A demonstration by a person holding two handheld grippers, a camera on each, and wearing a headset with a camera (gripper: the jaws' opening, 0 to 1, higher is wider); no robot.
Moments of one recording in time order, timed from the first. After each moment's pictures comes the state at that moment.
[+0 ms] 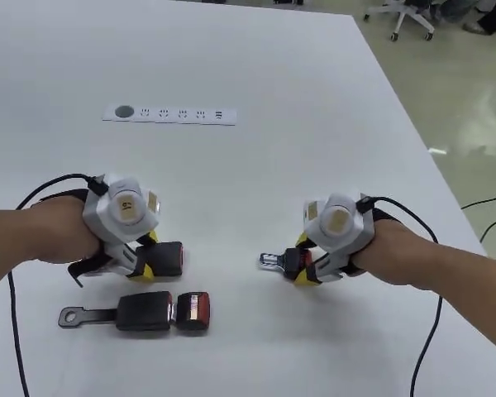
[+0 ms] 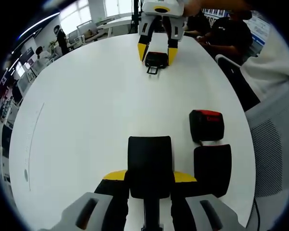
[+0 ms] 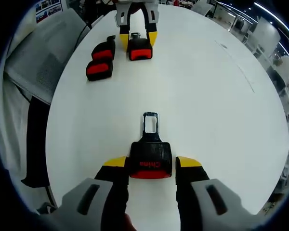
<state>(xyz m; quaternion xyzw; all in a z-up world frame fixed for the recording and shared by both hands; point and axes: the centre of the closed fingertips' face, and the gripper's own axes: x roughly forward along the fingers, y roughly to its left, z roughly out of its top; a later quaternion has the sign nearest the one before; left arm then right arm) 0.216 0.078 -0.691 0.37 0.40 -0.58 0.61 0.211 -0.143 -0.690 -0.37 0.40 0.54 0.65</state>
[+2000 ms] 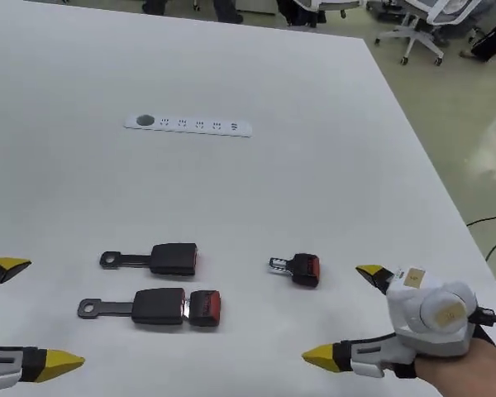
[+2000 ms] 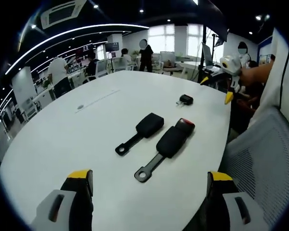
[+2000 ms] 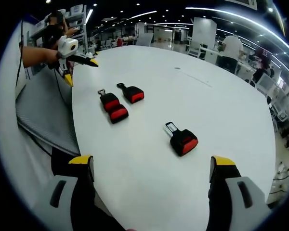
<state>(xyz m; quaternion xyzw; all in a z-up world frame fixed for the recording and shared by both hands) 0.101 0.204 -0.607 0.14 0.32 -0.37 0.86 0.112 -0.148 -0.615 -0.16 0.32 0.41 0.84</state>
